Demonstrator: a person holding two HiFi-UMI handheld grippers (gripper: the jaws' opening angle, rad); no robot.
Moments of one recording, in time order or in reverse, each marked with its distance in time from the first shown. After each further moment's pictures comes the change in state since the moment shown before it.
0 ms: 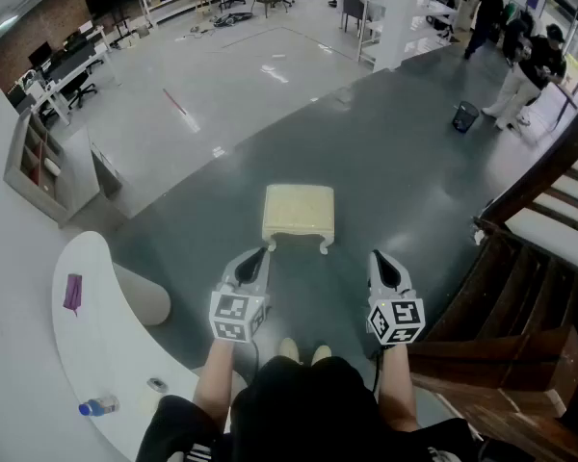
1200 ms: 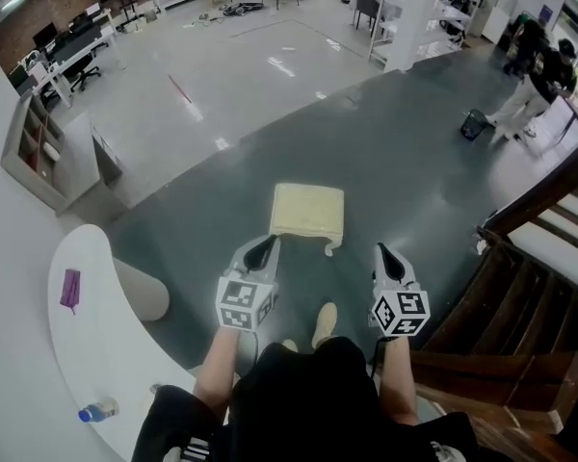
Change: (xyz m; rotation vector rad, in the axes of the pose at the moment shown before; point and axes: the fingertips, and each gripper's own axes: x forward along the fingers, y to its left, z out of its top) left arm 0.036 0.066 0.006 -0.030 -0.031 -0.021; right arm 0.079 0.025 -0.002 0.020 0.041 -0.006
